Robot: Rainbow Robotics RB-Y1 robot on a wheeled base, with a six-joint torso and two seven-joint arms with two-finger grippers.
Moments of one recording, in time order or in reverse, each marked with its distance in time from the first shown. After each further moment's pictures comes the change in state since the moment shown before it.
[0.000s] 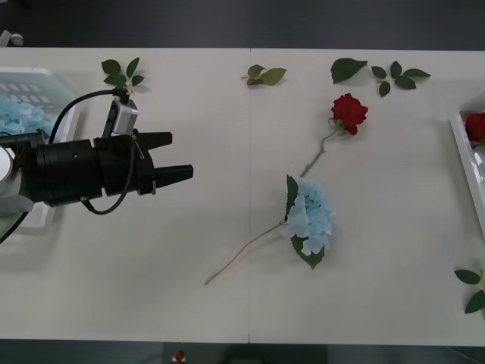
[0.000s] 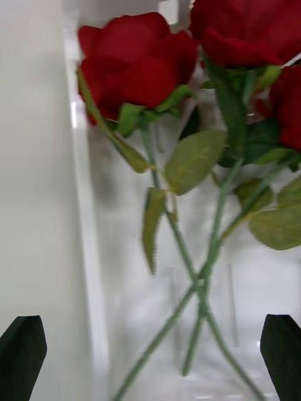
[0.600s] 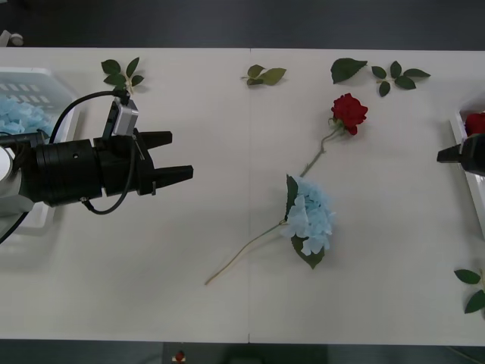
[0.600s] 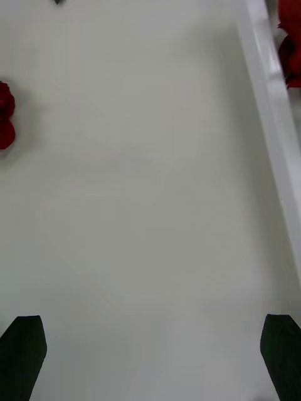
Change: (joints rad) right arm -0.099 0.225 0.025 -0.501 0.411 0.376 -0.698; left arm 0.000 0.000 0.000 0.000 0.001 0.000 -0.017
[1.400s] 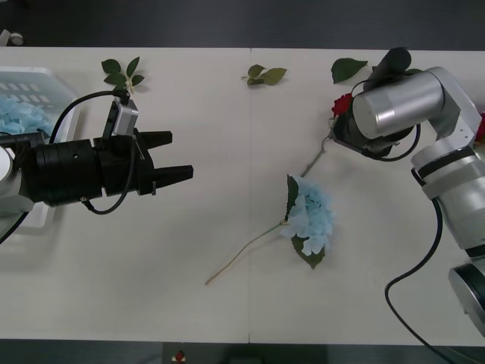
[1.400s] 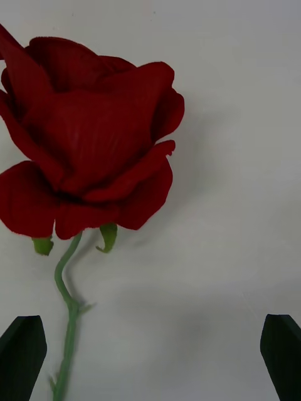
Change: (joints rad) right arm -0.499 0.463 0.369 0.499 0.600 -0.058 -0.433; left arm 0.000 0.000 0.000 0.000 0.002 0.000 0.000
